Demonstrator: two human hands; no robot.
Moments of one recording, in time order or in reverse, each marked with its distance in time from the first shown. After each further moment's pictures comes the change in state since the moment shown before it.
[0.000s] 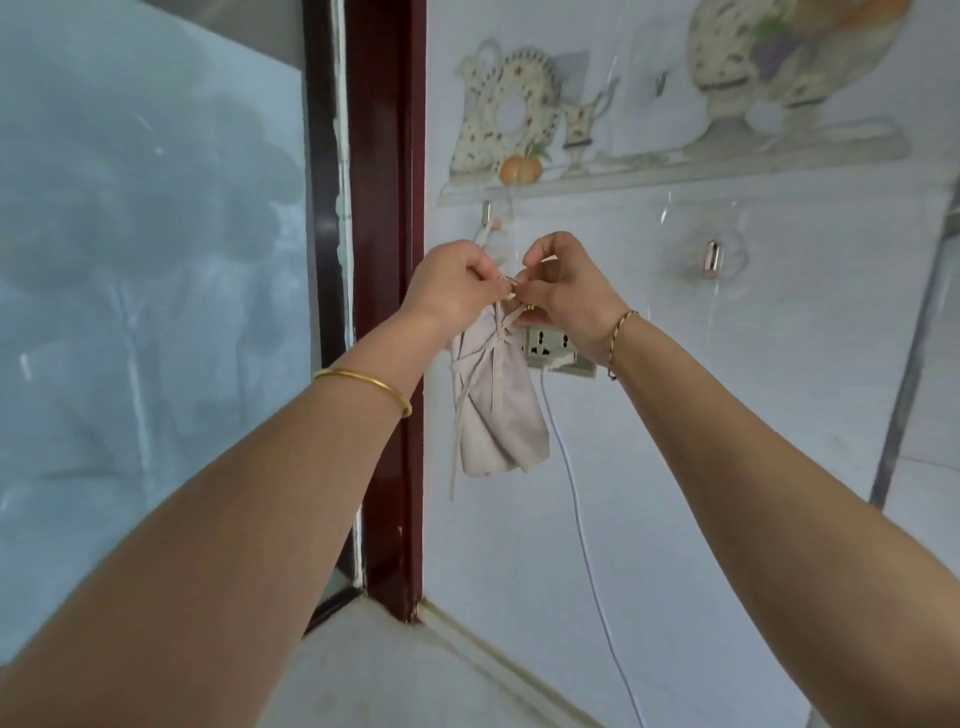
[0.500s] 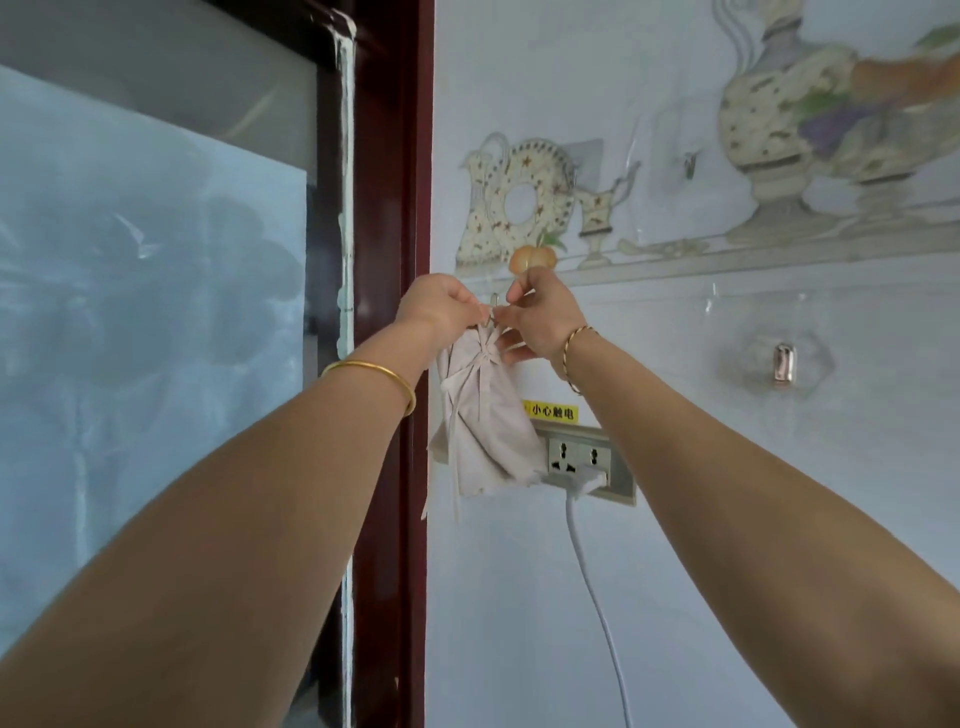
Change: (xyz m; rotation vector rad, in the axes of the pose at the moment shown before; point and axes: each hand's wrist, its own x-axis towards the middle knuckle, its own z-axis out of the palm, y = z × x) left_hand 0.132 -0.024 -0.003 0.043 0.109 -0.124; right_hand 0.132 0.010 0.005 -0.031 0.086 0.072
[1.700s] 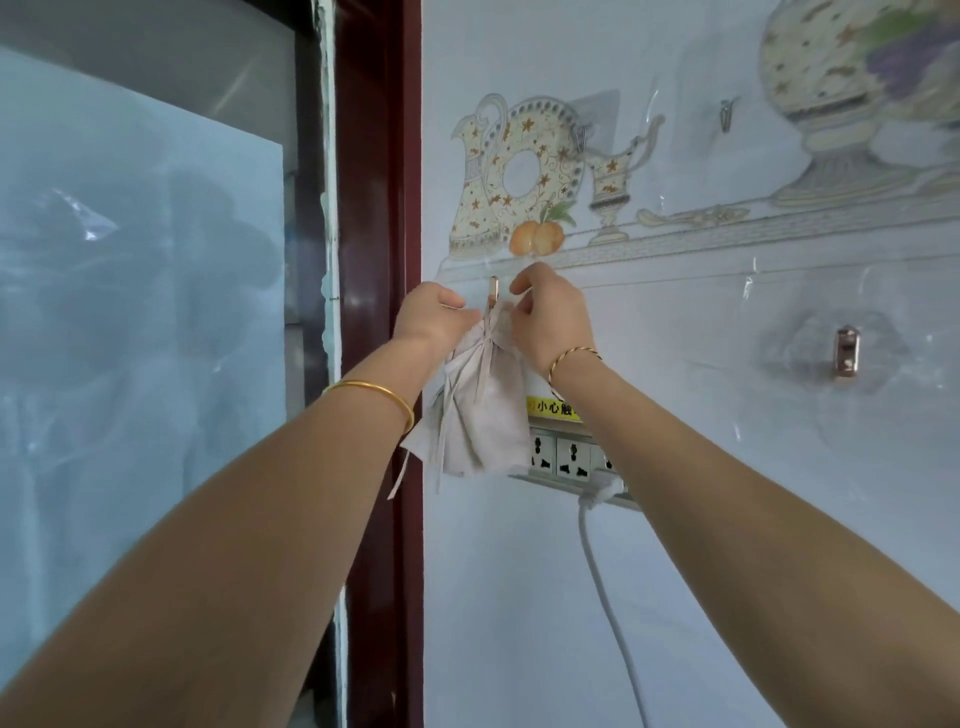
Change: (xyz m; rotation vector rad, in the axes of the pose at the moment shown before) left_hand 0.037 -0.043 0.034 -0.121 0.061 -0.090; right_hand 0.032 0.045 0.010 -0.555 0.259 -0.231
